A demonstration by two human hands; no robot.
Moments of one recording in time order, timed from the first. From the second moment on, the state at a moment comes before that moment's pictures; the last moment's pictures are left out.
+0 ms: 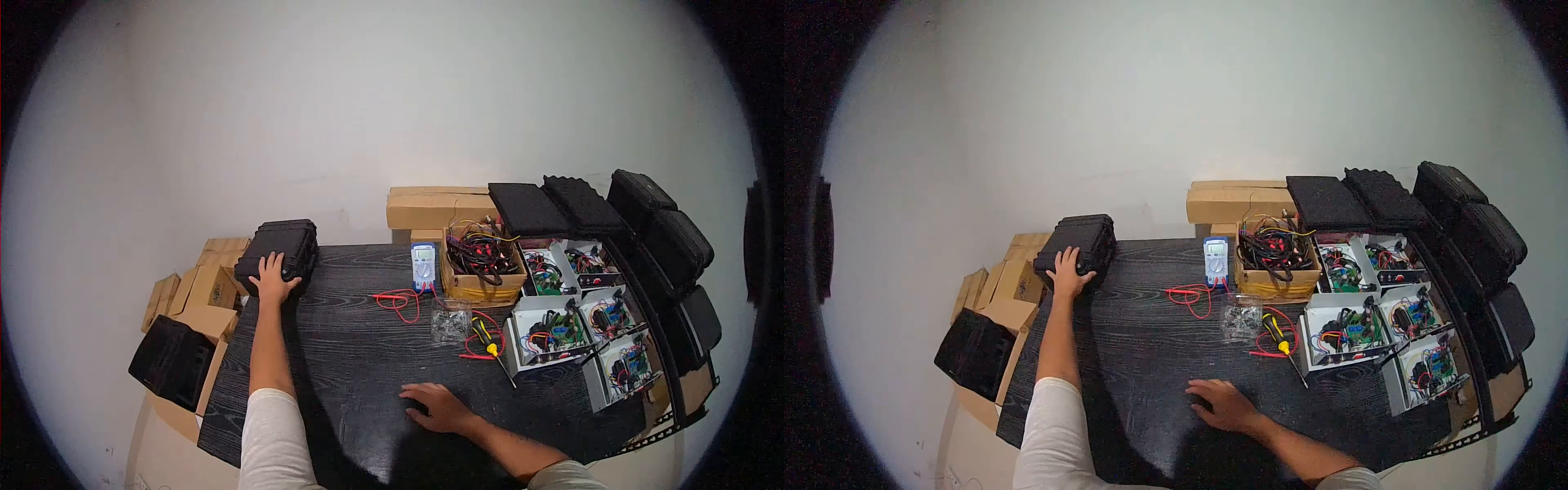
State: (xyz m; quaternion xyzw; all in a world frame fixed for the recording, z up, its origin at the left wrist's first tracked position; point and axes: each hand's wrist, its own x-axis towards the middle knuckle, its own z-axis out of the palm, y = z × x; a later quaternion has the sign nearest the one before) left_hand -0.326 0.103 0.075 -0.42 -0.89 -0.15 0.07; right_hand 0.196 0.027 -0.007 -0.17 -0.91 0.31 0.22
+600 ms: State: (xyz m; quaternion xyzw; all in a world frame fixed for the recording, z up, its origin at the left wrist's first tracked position) left_hand -0.340 0.106 0.074 -0.43 -0.88 -0.16 0.07; right_hand 0.196 0.026 -0.007 -0.16 -0.91 0.30 0.23
